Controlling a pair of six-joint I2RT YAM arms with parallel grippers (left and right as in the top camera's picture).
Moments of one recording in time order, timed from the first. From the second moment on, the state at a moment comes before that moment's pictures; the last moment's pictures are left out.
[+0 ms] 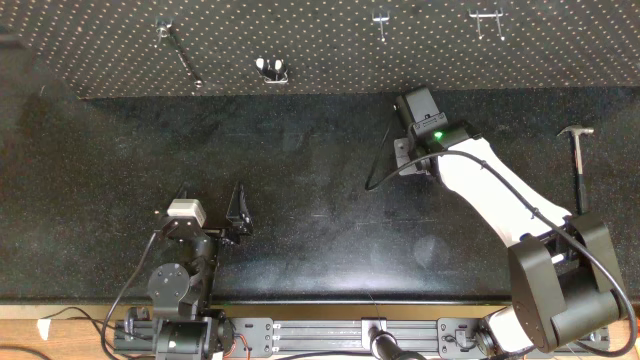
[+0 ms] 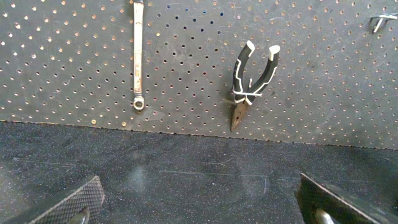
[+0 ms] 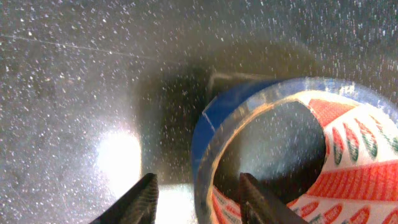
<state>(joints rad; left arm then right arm) -0.02 0.01 0.01 -0.07 0.05 -0.15 0.38 1.70 1.07 -0.61 0.11 0.22</state>
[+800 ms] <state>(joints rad) -0.02 0.01 0.01 -0.07 0.05 -0.15 0.62 1.60 1.08 0.32 0.32 -0.10</state>
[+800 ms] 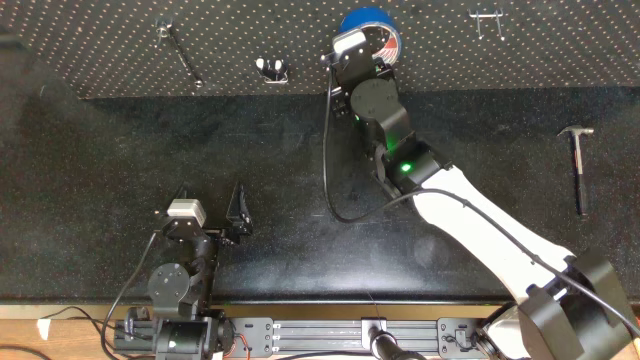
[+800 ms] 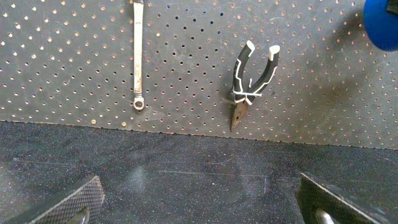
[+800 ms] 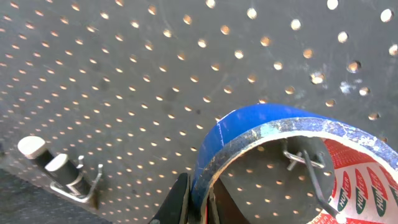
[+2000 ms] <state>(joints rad) -0.02 0.01 0.01 -0.07 0.05 -0.15 0.60 1.57 1.09 -0.01 0.37 -0.04</state>
